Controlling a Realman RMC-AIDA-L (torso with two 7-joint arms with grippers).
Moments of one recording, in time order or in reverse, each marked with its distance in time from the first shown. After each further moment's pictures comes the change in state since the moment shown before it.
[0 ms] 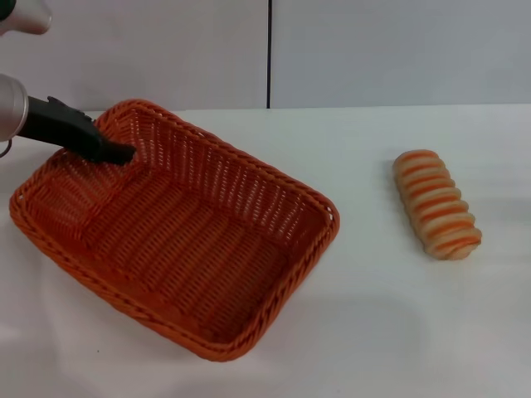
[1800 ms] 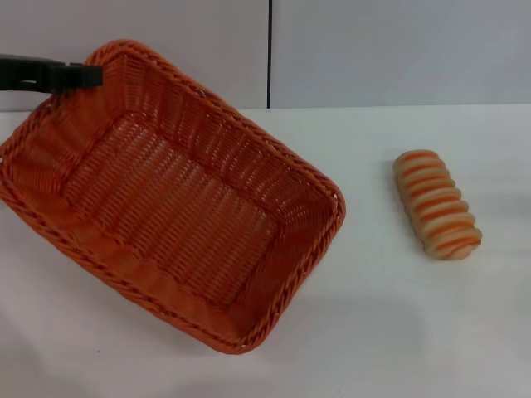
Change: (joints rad) left arm 0.074 0.012 -0.319 0.132 -0.336 0.227 -0.126; right arm 0.016 0.002 0.024 0.003 0.000 0.017 0.000
